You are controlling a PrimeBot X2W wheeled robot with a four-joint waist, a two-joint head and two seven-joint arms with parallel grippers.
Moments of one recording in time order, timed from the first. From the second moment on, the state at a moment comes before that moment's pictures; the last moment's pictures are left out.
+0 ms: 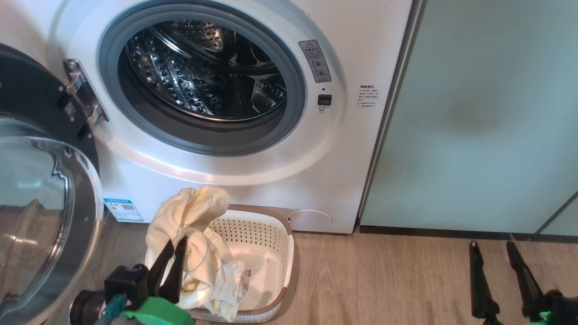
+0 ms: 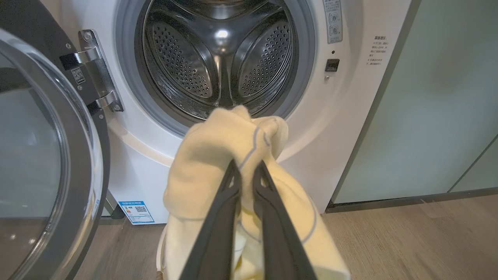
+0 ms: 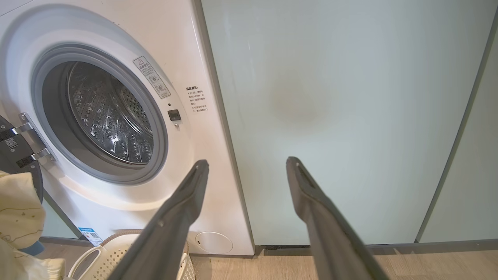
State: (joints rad) left arm 0.14 0.25 -0.18 -0.03 -0.28 0.17 -0.18; right arm 0.20 -0.03 0.06 -0.03 0.20 0.13 -0.26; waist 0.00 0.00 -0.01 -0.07
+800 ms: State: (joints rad) left arm -0.05 0.27 -0.15 0.05 -0.32 0.15 -0.19; right arm 0.16 -0.03 0.06 -0.06 0.21 0.13 -0.26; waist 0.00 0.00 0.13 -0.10
